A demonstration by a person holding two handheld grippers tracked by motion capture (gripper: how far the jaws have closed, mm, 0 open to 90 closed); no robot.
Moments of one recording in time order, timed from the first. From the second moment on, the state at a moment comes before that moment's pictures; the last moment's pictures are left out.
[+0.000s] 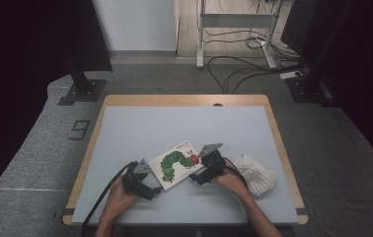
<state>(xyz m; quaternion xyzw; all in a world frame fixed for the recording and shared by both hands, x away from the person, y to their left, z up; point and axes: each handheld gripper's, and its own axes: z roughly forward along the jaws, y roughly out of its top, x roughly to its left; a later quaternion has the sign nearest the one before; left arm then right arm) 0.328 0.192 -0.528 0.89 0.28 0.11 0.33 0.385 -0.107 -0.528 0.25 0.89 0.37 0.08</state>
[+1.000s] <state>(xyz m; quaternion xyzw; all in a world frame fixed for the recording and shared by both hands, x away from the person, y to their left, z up) 0.313 0.218 -0.529 0.88 0.33 0.12 0.33 0.357 -0.152 -0.469 0.27 0.88 0.37 0.13</state>
